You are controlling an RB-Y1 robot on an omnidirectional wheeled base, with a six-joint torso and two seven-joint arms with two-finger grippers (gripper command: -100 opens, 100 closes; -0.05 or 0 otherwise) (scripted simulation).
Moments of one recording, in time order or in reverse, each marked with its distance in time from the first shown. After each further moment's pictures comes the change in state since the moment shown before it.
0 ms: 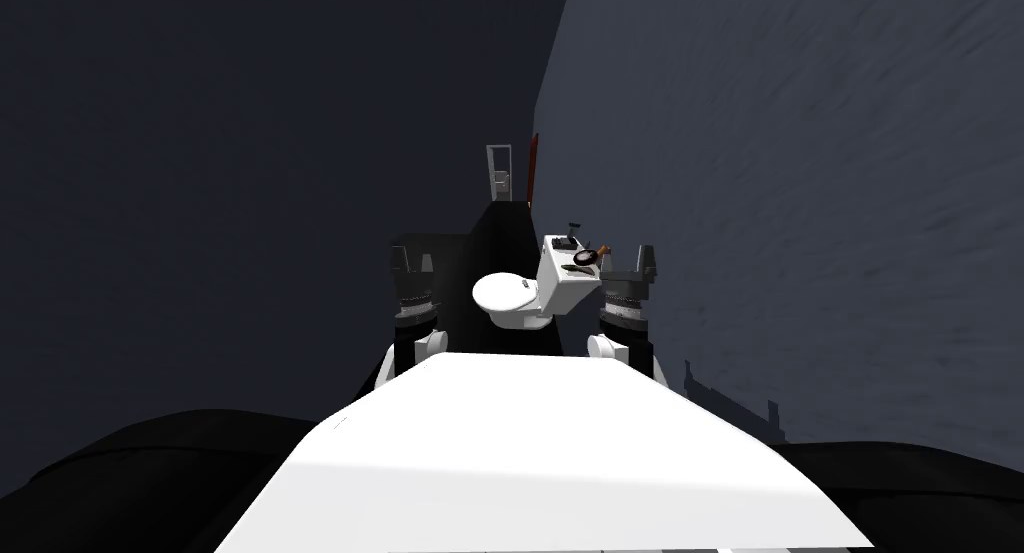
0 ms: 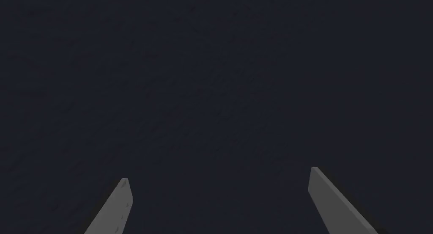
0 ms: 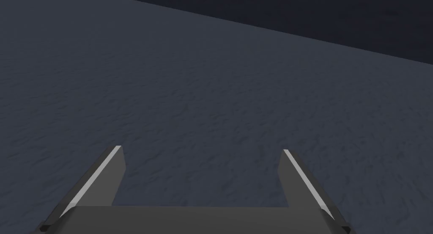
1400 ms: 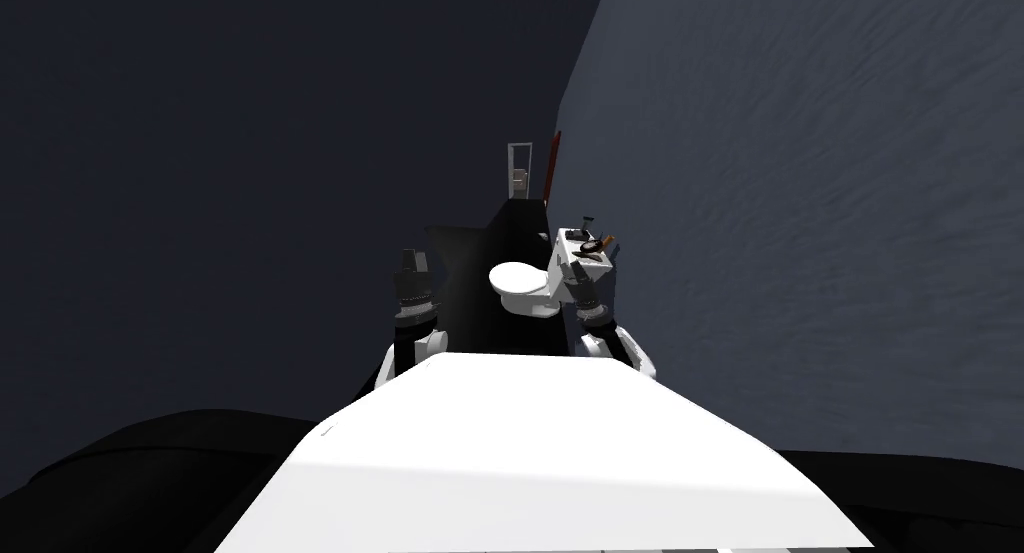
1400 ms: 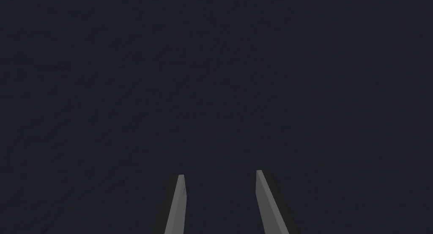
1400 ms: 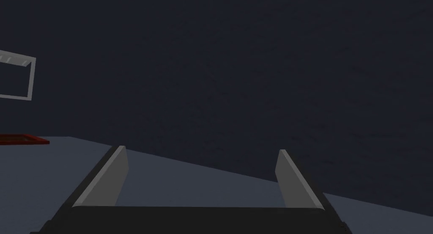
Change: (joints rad) left arm 0.000 0.000 0.000 0.000 0.000 0.000 0.000; right arm -0.172 -0.377 0.194 0.281 0.135 -0.213 0.072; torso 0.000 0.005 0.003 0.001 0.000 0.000
